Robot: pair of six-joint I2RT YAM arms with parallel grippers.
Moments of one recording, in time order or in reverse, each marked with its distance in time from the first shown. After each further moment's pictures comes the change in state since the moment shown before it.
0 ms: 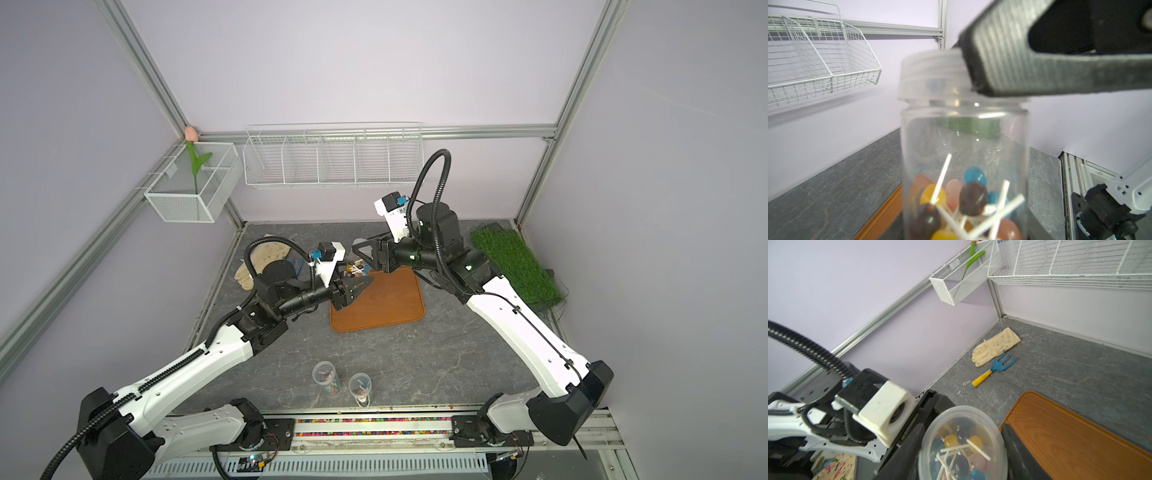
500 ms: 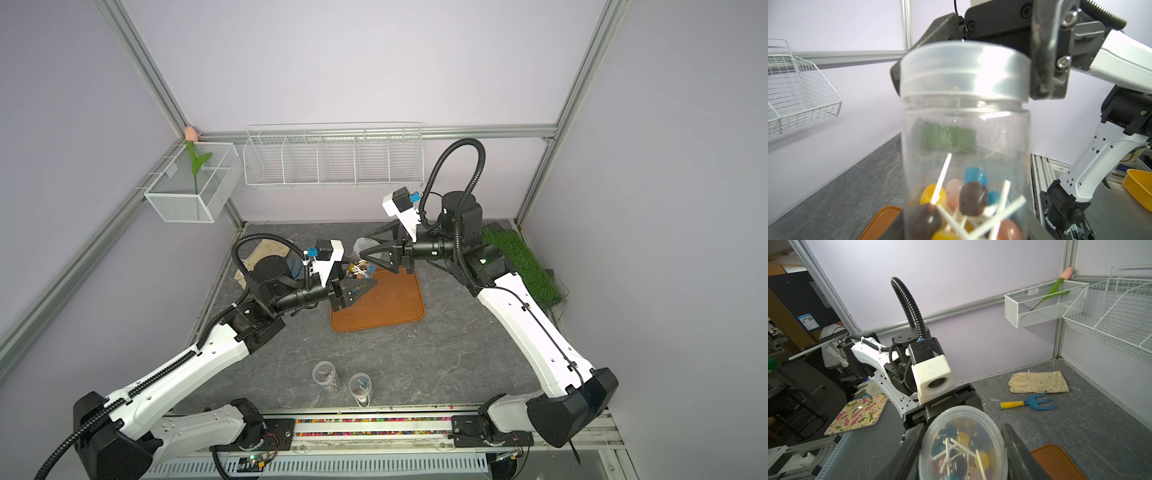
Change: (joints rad) left arm -0.018 -0.008 0.063 0.024 0.145 -0.015; right arm -0.116 -0.013 -0.006 0.131 -0.507 -0.245
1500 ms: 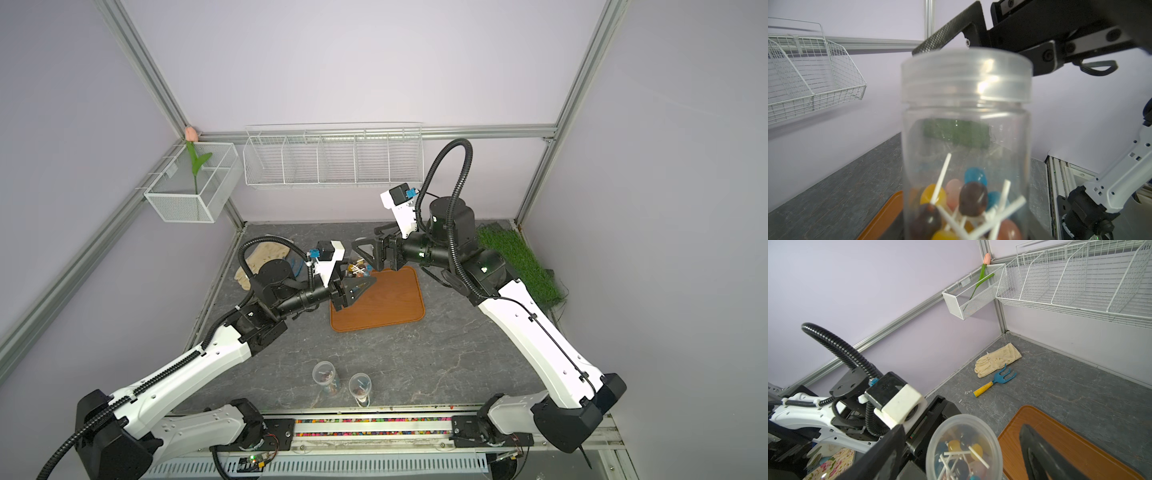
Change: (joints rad) left arm -0.002 0.000 -0.048 0.008 -0.116 -0.003; right arm 0.134 -0.027 0.073 -0.175 0.553 0.214
